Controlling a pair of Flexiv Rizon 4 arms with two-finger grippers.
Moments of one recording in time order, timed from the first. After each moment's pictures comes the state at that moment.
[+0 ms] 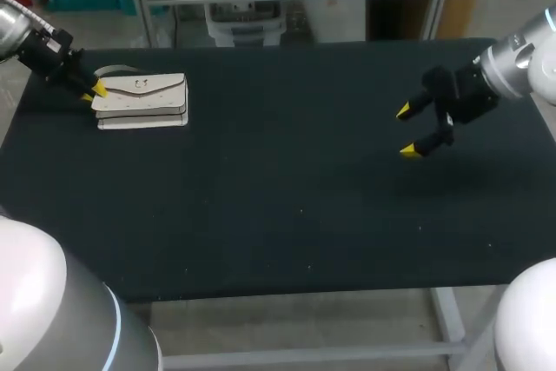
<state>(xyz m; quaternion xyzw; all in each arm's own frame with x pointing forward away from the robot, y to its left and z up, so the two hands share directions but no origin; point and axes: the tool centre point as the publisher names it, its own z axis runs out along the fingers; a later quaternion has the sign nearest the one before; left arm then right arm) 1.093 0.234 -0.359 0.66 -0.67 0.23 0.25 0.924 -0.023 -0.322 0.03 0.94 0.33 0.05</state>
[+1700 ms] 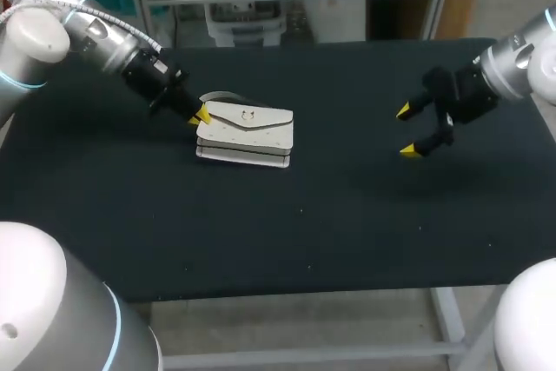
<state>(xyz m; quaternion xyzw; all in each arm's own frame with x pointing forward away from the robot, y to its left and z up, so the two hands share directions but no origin) 0.995 -0.008 -0.343 0.63 -0.66 0.22 0.35 0.924 -0.023 -0.322 0.03 0.94 0.33 0.05</state>
